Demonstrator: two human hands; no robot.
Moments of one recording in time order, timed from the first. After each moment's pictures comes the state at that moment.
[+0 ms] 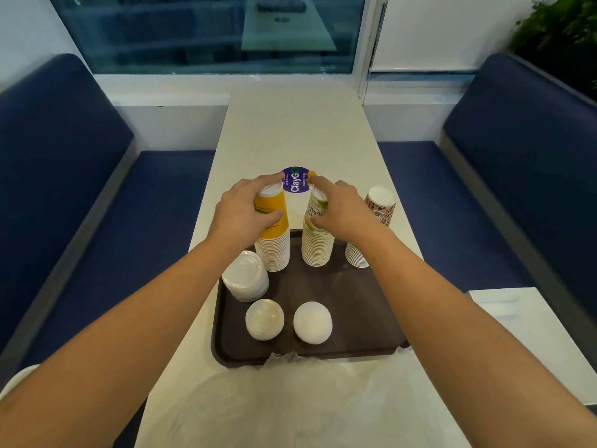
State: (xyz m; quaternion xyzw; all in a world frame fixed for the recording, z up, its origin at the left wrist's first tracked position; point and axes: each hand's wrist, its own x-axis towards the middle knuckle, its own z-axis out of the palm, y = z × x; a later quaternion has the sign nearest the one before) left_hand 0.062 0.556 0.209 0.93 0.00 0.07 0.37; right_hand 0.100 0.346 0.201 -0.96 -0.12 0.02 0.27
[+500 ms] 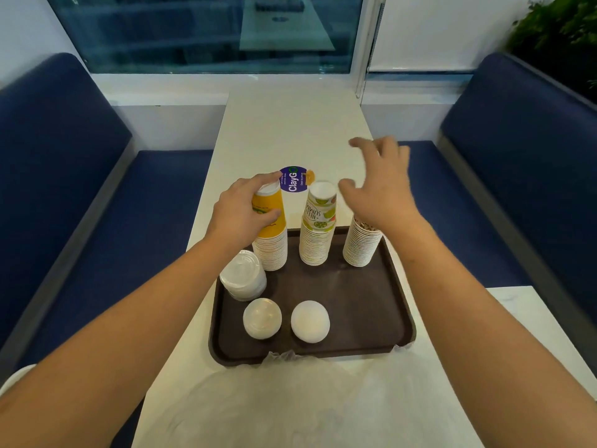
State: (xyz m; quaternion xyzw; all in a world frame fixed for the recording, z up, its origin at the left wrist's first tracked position) left_hand 0.062 0.556 0.207 0.93 -0.01 0.07 0.36; right_hand 0.082 0.306 0.249 -0.94 -0.08 -0.19 0.26
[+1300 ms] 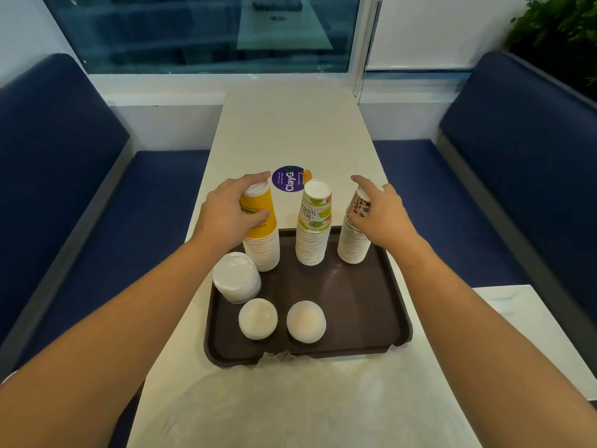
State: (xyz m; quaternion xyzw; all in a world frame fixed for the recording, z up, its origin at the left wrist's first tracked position) left_hand 0.059 0.560 0.210 0.93 0.01 0.07 0.35; right_hand 0.083 0.274 0.195 -0.95 0.00 -0.03 0.30
